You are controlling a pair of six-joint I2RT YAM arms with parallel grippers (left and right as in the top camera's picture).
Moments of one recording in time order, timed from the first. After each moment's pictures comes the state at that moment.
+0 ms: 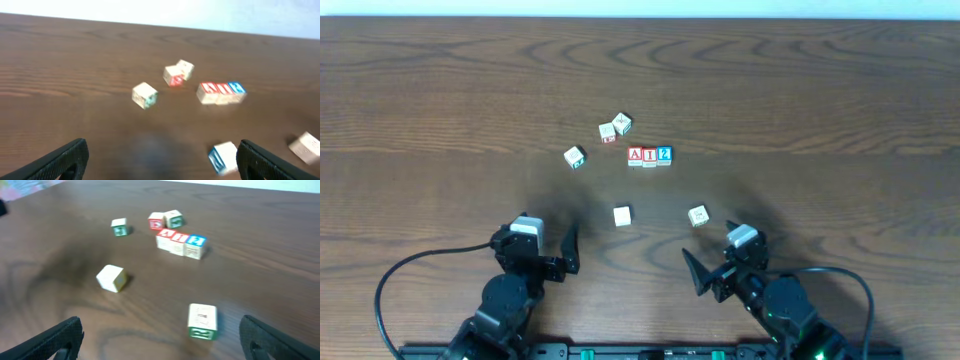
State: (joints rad) left arm -0.51 0.13 0.08 -0.24 -0.27 -0.25; right arm 0.73 0.34 0.01 0.01 0.13 0.20
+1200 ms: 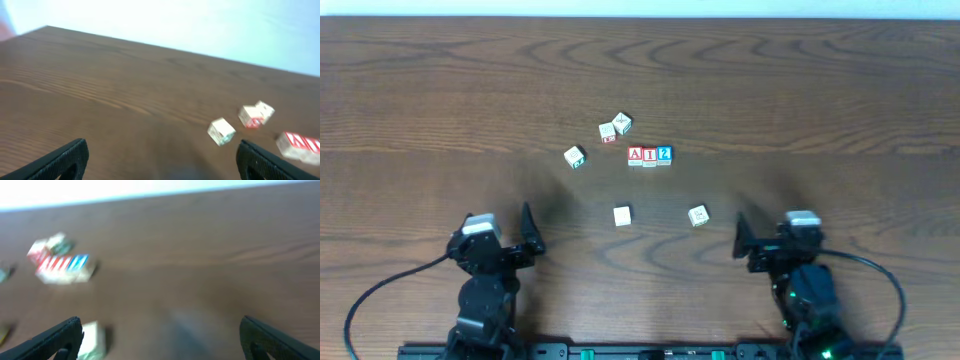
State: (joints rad) left arm -0.24 0.05 0.08 -0.23 -0.37 -0.22; right arm 0.34 0.25 0.01 -0.04 0.24 0.24
